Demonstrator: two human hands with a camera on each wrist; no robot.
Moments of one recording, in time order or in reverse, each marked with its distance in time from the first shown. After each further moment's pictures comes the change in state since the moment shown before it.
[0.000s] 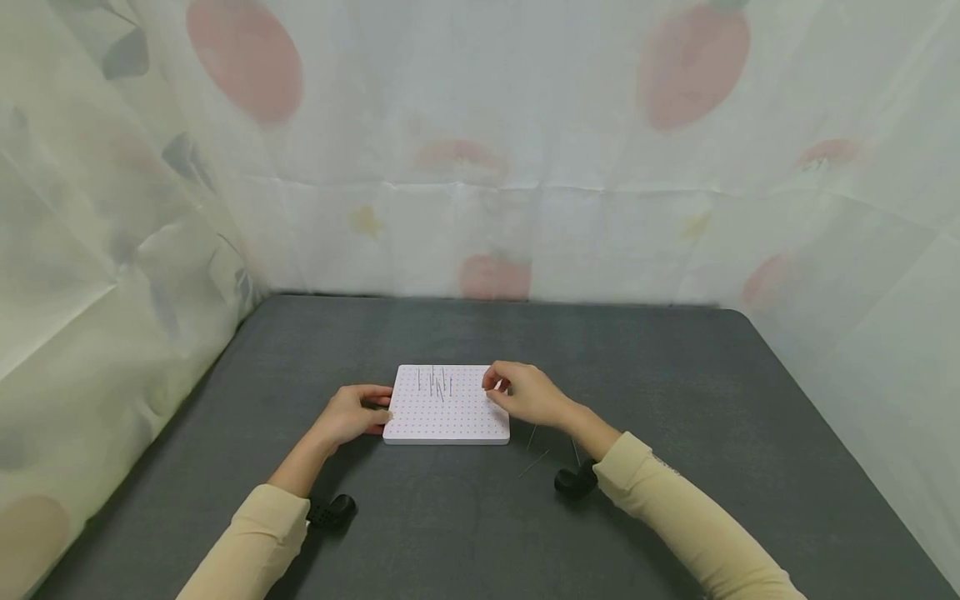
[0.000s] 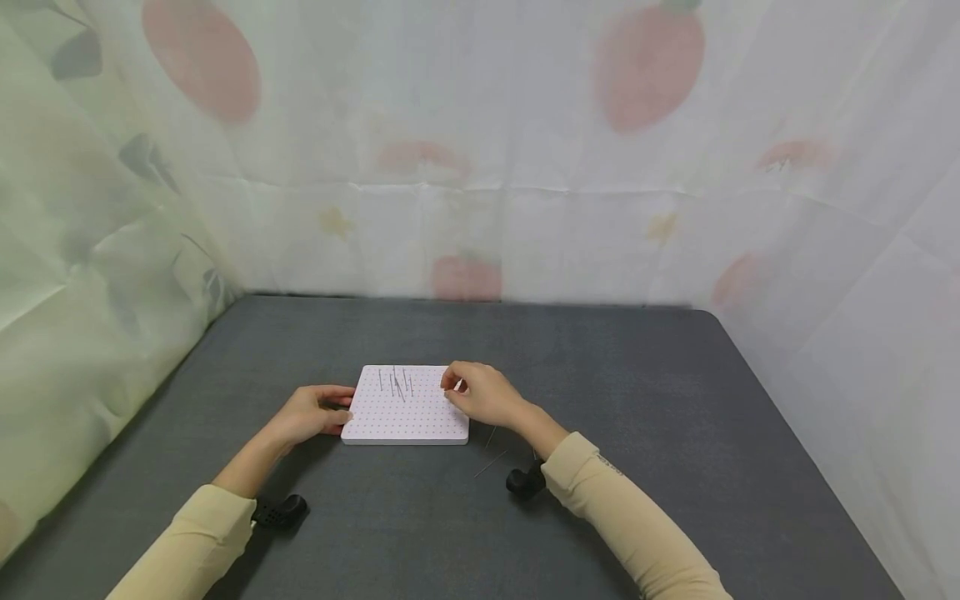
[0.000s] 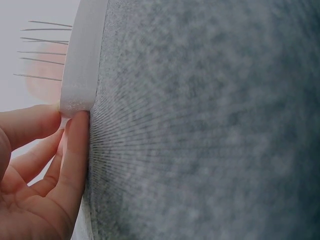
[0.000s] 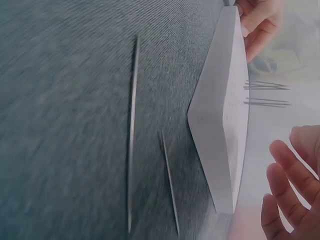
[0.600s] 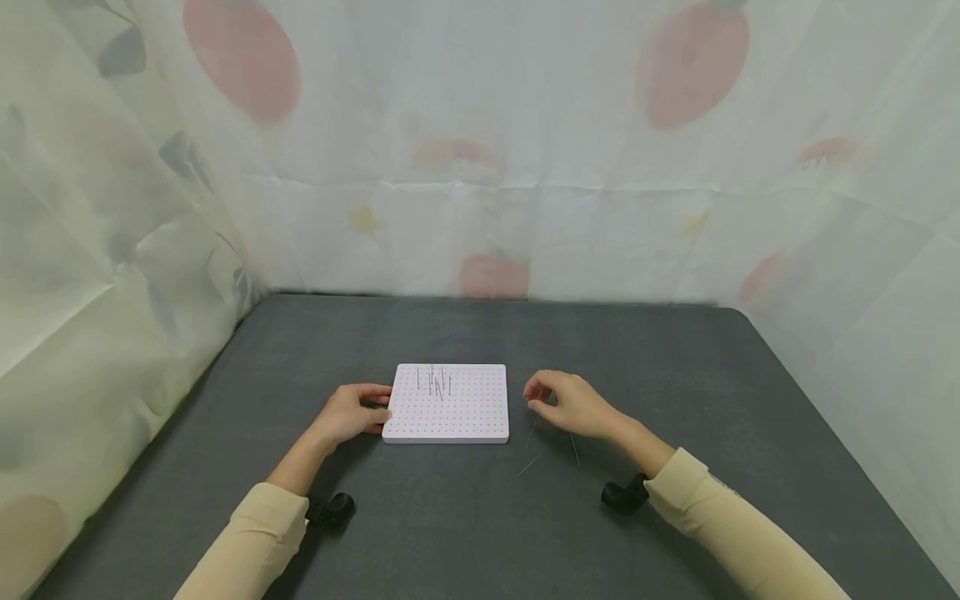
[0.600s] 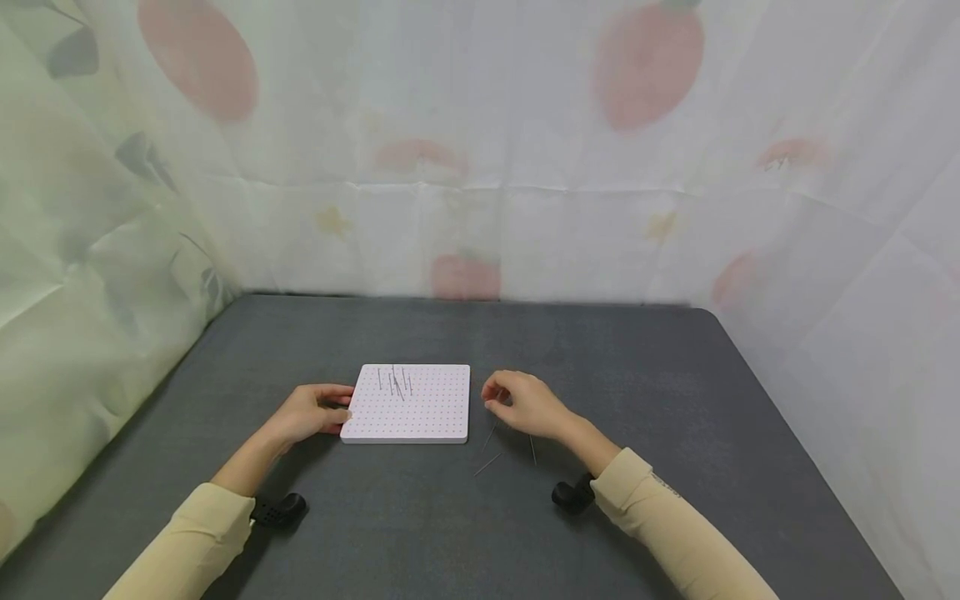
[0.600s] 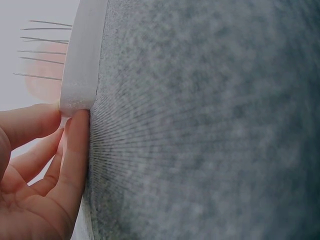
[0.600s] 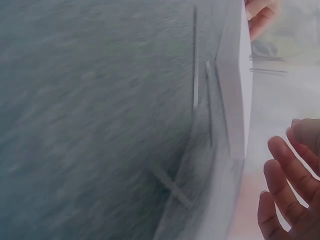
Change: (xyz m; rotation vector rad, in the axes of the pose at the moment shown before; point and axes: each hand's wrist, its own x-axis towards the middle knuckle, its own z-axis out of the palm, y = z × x) left_hand 0.002 -0.001 -0.001 -0.004 -0.009 -0.011; right_hand -0.051 0.021 -0.029 -0.019 -0.011 0.046
